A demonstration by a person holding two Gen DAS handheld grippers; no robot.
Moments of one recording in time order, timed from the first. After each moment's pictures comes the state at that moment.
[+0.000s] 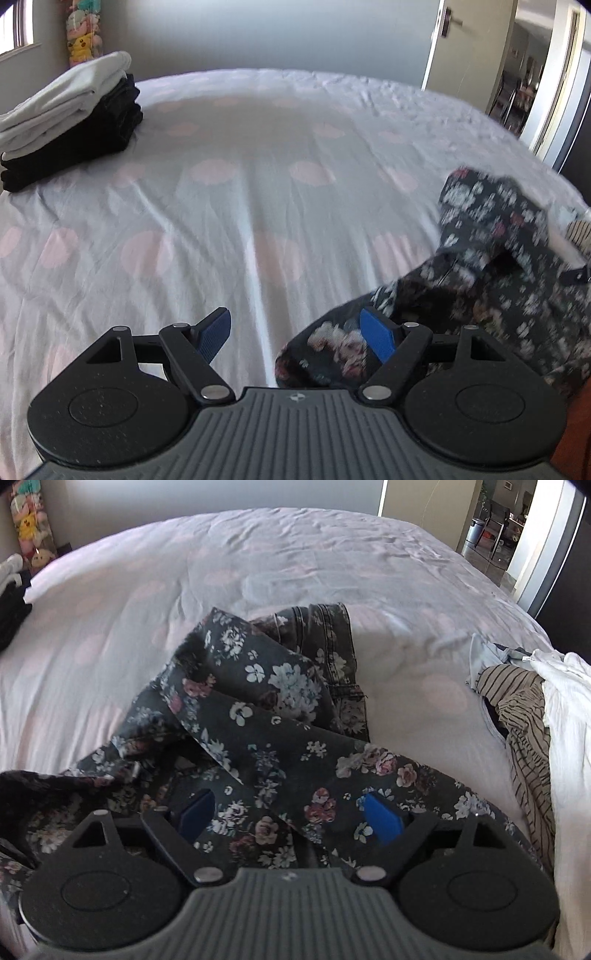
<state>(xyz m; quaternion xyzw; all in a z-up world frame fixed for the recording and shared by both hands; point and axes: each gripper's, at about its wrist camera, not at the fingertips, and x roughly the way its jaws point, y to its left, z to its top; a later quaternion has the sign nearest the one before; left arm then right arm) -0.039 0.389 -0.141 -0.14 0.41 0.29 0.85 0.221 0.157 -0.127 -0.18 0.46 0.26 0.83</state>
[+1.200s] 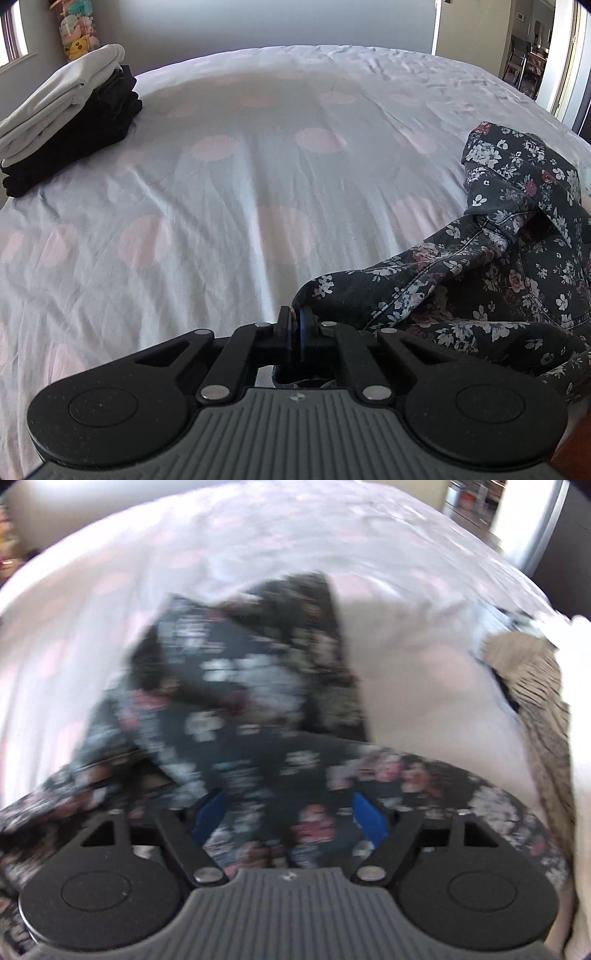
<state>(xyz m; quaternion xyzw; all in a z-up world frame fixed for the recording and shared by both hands) -0.027 0.389 -0.160 -0.12 0.43 0.30 0.84 0.267 0.161 -0.146 -0.15 0.51 0.21 0.82</state>
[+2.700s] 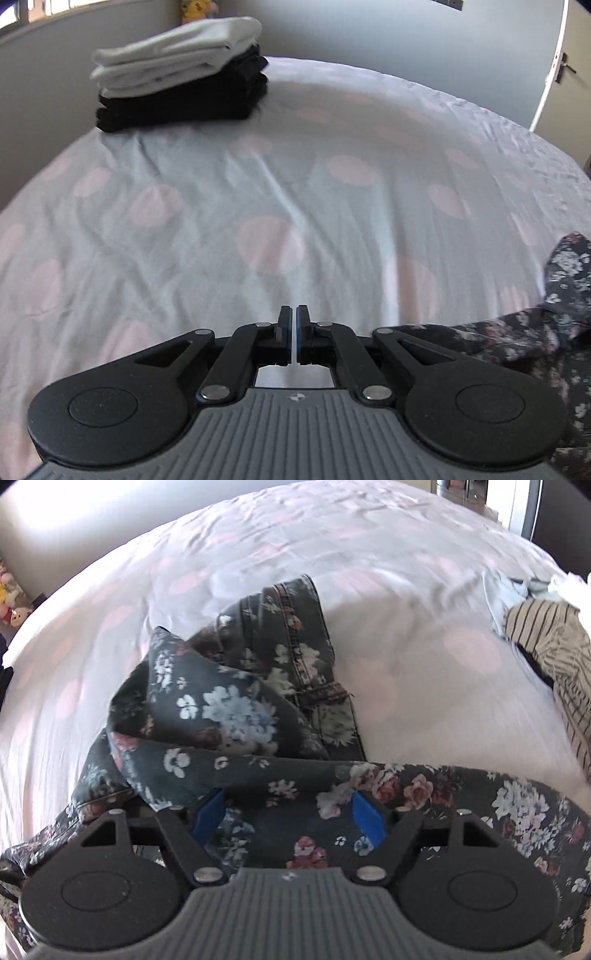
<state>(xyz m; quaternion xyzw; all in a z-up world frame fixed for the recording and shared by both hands) -0.078 0.457 -0.149 -0.25 0.35 0.40 0.81 0.264 0.139 -0.136 -0.05 0.50 0.26 0.82</state>
